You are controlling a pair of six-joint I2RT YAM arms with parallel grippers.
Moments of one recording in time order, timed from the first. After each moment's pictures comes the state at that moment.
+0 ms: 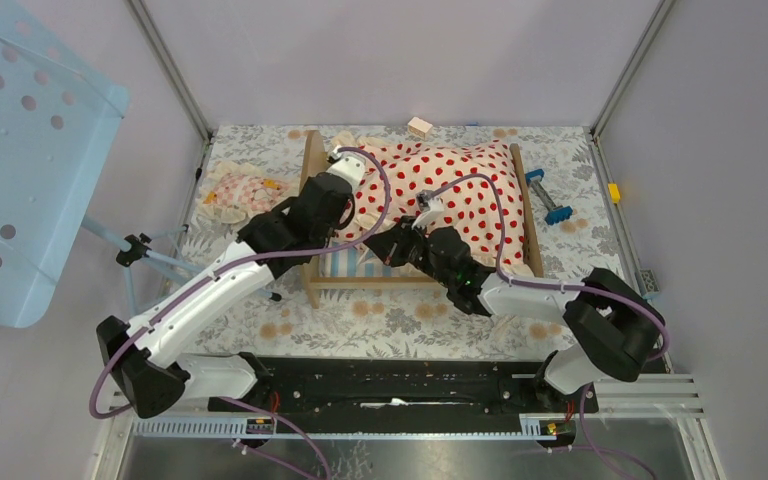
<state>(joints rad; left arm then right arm) -0.77 1.24 1.26 -0.67 -0.63 0.03 0.88 1.51 0.71 0.69 0.05 0.81</state>
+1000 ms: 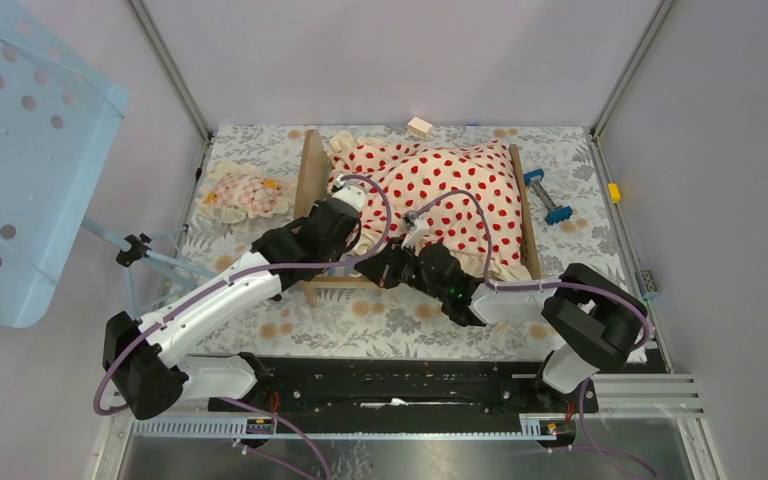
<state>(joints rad) -0.78 1.24 1.09 -0.69 -0.58 -0.09 0.94 1.58 0.65 0.78 -0.03 0.84</state>
